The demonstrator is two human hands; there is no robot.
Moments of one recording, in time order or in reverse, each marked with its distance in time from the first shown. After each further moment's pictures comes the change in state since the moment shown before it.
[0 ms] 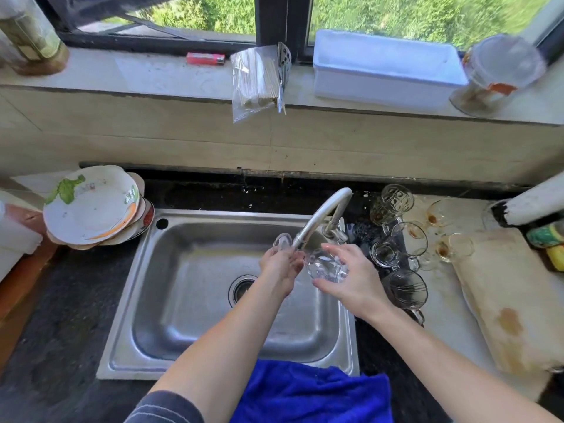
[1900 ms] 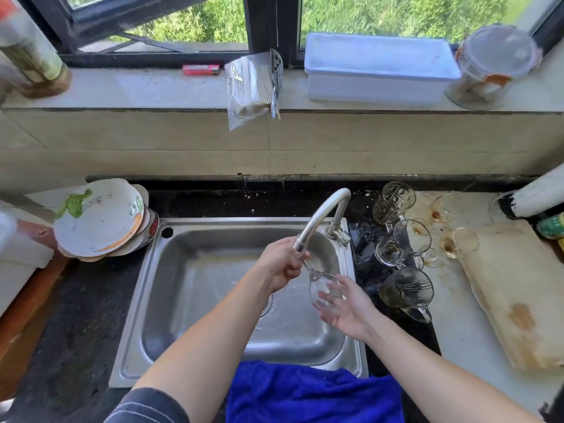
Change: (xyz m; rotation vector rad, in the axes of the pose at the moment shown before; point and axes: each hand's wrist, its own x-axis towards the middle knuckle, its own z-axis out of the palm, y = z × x) left_hand -0.013 0.030 0.001 0.441 -0.332 -0.026; right_hand 0.000 0.049 0.050 1.353 -0.150 1.001
